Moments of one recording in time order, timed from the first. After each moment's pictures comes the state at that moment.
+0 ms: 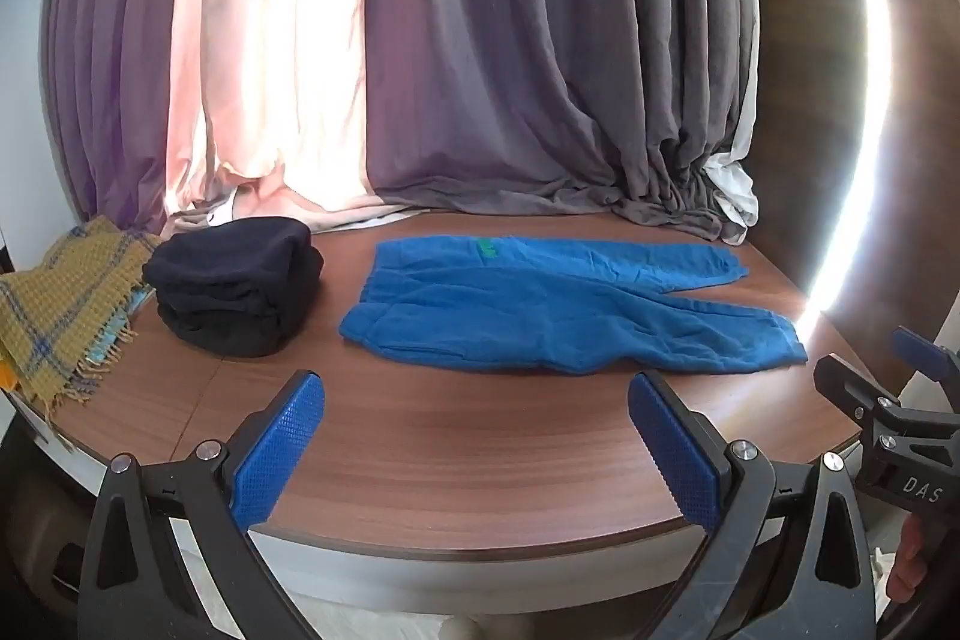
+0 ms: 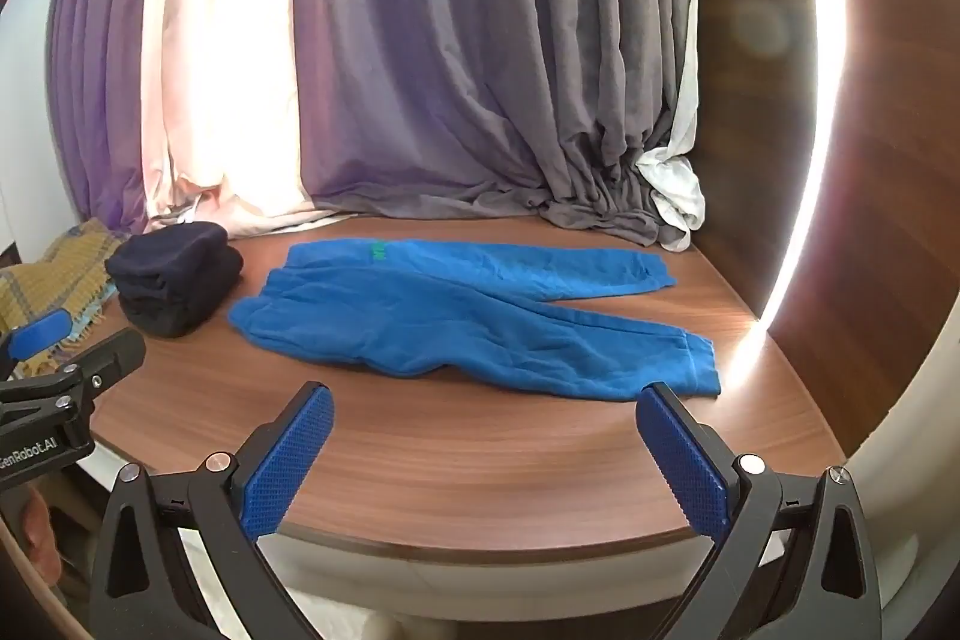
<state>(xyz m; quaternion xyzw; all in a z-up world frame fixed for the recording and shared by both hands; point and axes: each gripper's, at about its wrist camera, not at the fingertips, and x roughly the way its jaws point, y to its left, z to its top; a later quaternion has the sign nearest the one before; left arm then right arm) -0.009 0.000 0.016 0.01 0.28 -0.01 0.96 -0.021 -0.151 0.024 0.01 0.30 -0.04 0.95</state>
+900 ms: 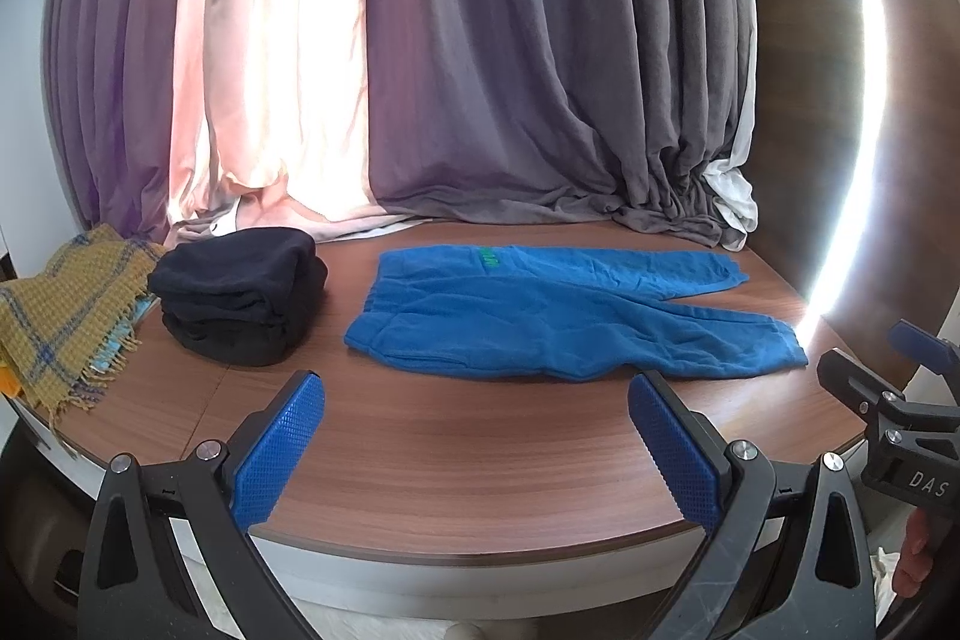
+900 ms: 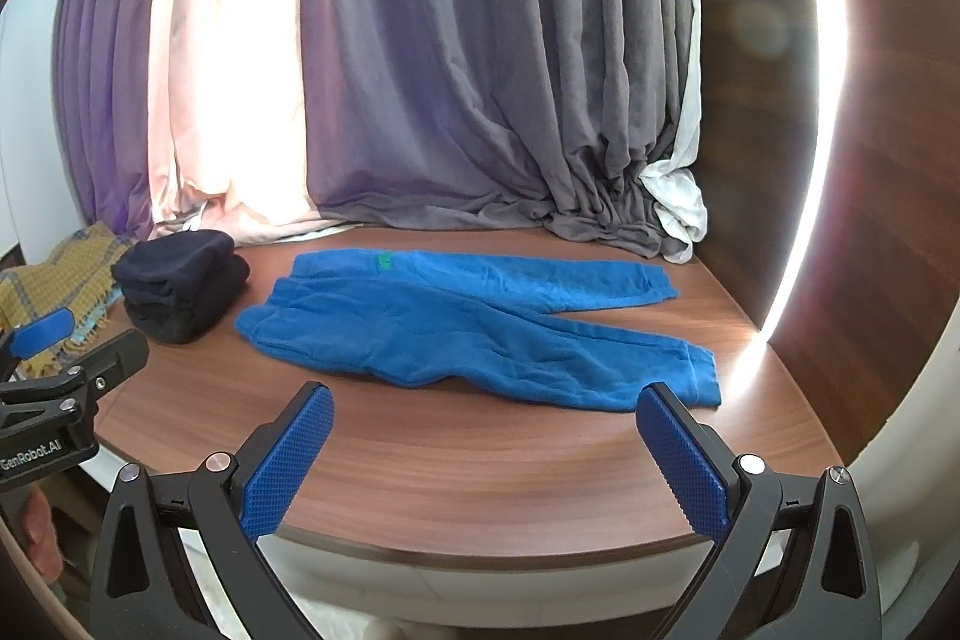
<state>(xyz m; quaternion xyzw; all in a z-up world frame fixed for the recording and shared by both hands) -0.011 0.000 0.021 0.01 0.27 -0.01 0.96 0.000 -0.154 0.035 0.01 0.29 -0.04 0.96</state>
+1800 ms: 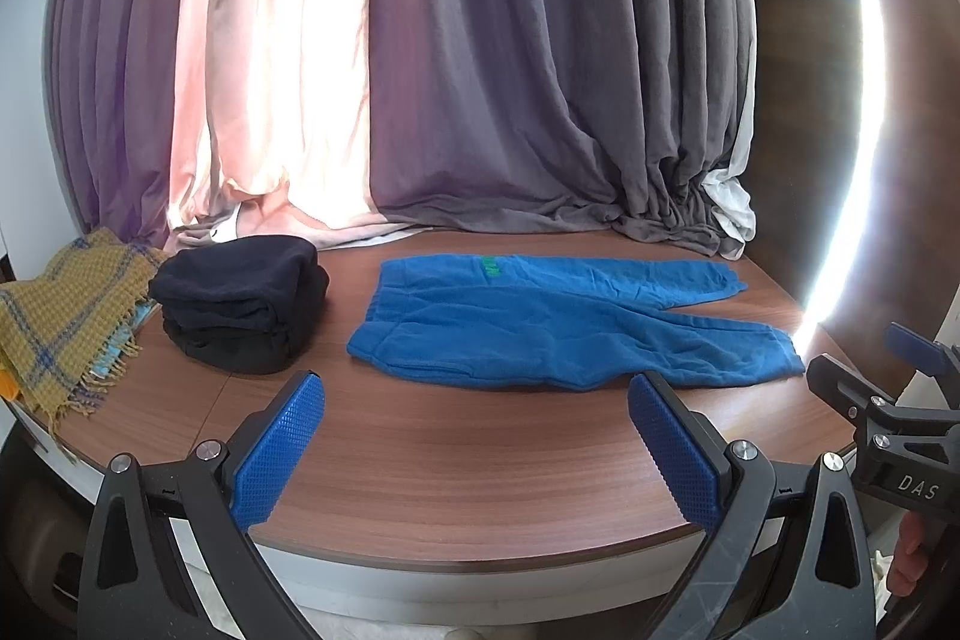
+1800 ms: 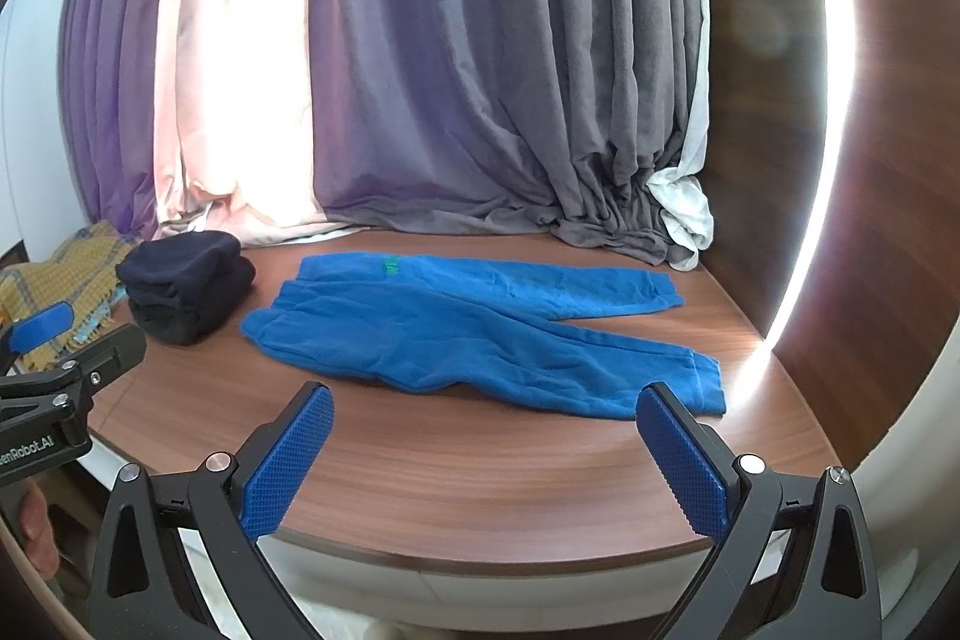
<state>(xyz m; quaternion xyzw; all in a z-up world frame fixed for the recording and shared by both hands) -0.009 -0.001 0.023 0.01 0.26 -0.01 0.96 0.004 -0.155 0.037 0.01 0.29 -0.03 0.96</state>
